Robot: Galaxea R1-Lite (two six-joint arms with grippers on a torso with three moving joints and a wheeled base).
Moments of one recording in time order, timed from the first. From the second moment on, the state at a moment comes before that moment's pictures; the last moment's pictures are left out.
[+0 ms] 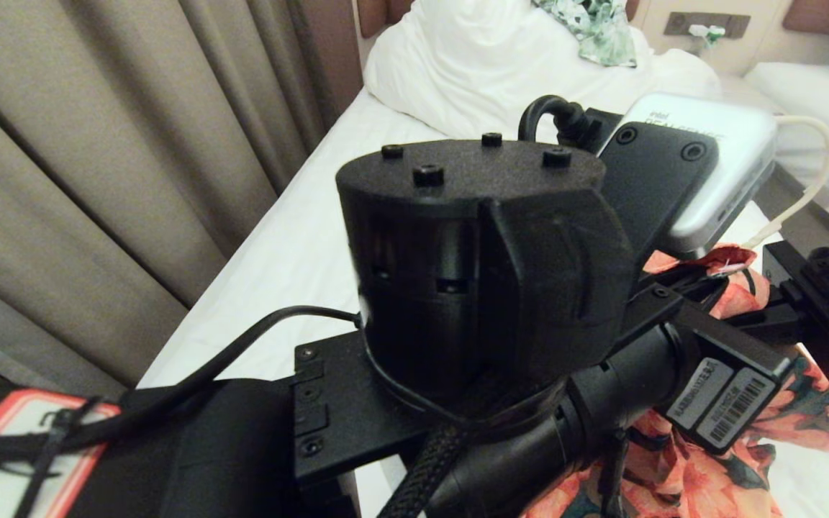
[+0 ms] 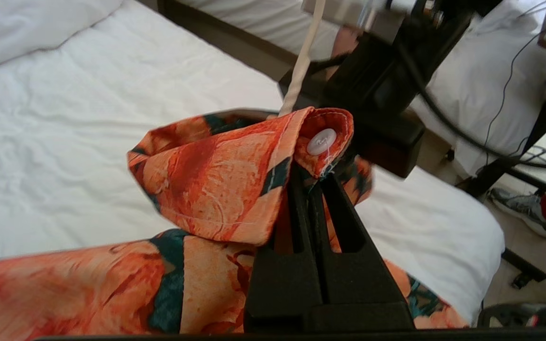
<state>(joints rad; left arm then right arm) -1.25 1.79 -1.20 -0.63 0.22 0.12 0.06 1.52 -1.28 0.62 1.07 -1.00</state>
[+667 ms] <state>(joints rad) -1.33 1.88 -1.25 -0.65 0.26 0.10 0.03 1.55 -1.17 0.43 1.16 -1.00</state>
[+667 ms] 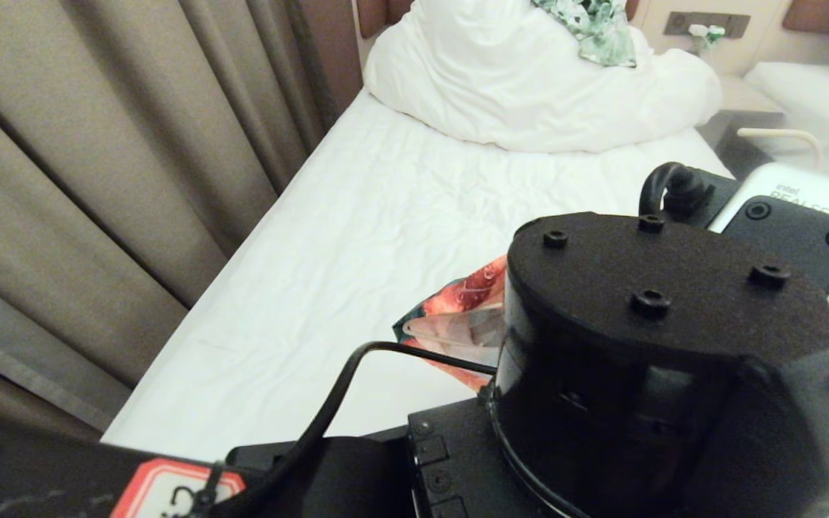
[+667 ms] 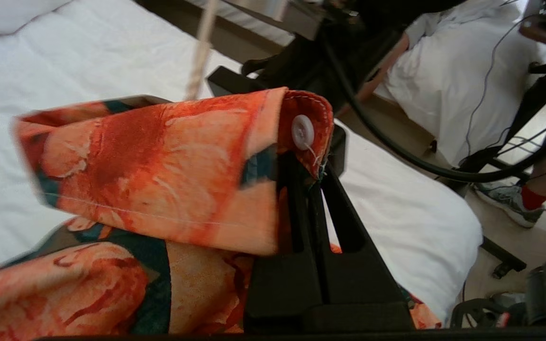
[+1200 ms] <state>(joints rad) -1.37 1.90 -1.21 -0.65 0.27 0.11 0.03 1.55 -1.18 0.43 1.16 -0.98</state>
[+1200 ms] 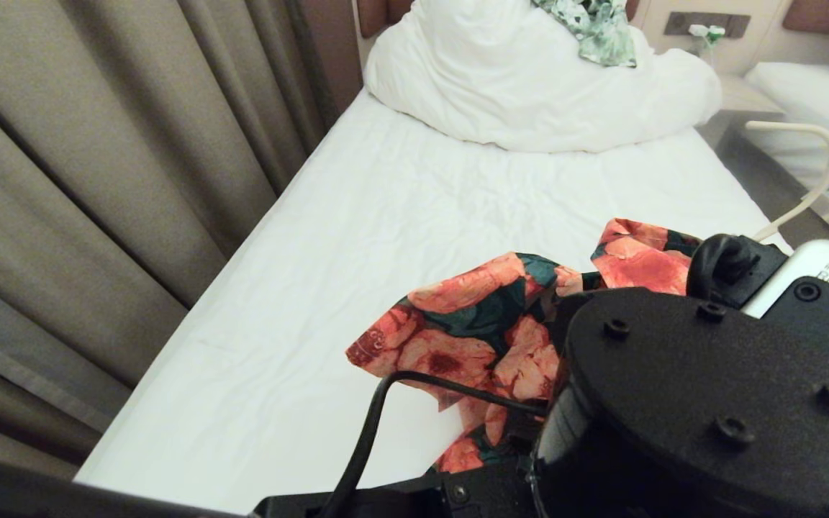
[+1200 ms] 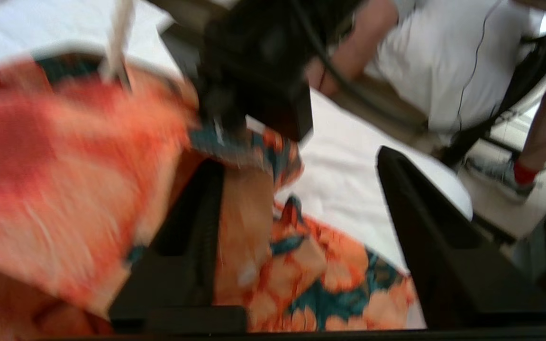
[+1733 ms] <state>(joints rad) -1.38 1.84 -0.97 -0.72 0.34 0.11 0.03 1.55 -1.22 0.43 1.15 -0.97</state>
